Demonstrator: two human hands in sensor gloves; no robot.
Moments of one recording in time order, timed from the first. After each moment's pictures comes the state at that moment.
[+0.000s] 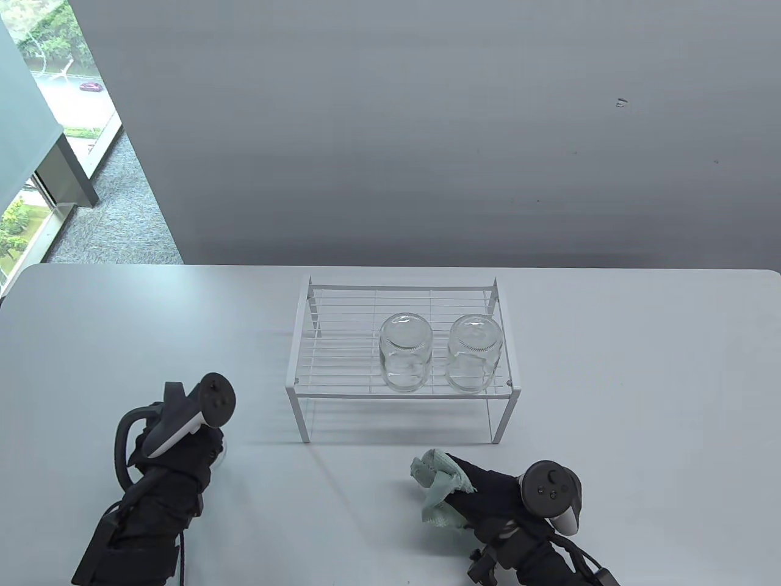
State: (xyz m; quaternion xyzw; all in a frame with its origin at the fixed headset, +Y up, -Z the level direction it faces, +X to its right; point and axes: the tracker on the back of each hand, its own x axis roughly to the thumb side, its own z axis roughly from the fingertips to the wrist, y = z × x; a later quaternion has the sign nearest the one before) left_hand -0.282 -0.665 -0.344 -0.14 0.02 -0.02 0.99; right_hand 0.144 -0.759 -0.291 0.26 -0.01 0.80 0.53
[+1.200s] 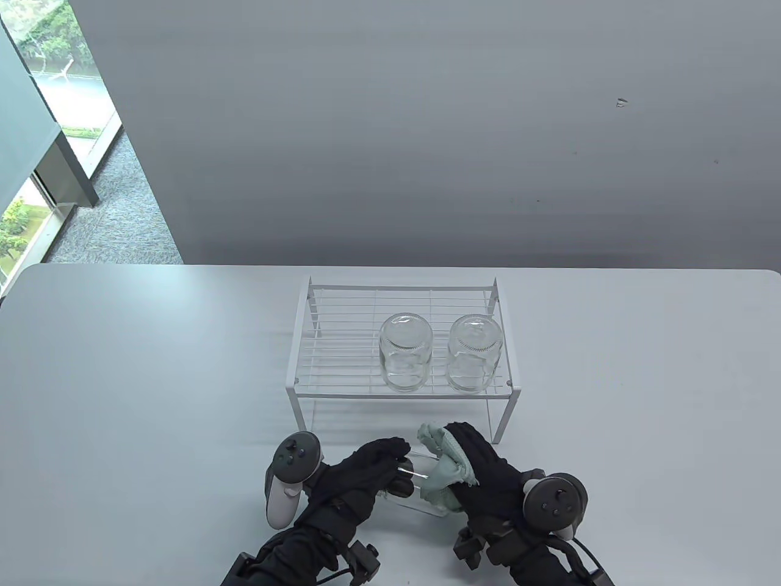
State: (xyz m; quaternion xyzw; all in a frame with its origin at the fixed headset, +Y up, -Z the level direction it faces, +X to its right) left_hand -0.127 -0.754 -0.301 -0.19 -0.15 0.66 0.71; right_hand 0.136 -0.740 -0.285 0.29 -0.17 0.80 0.49
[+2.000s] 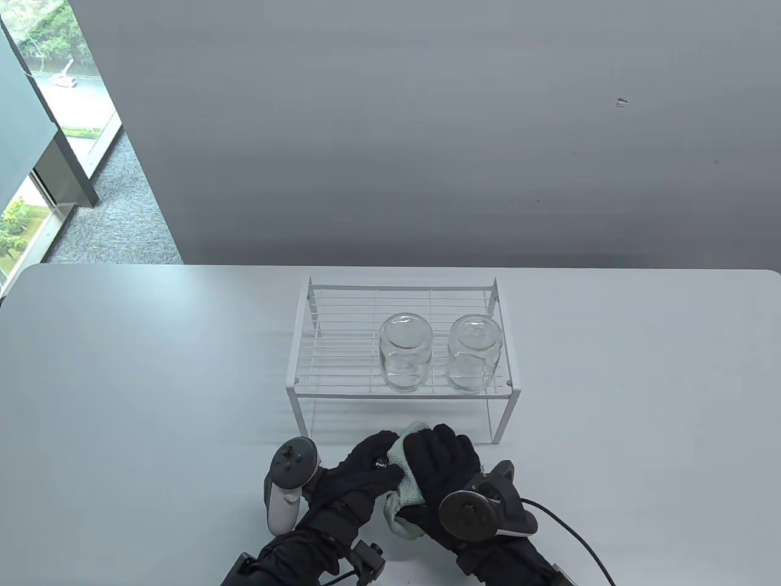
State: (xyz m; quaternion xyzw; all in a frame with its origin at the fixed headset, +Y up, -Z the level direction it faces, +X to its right) left_hand -0.129 -0.755 -0.299 -0.15 -0.12 0.65 0.73; right_hand 0.080 -0.729 -0.277 0.37 -0.11 0.90 0.21
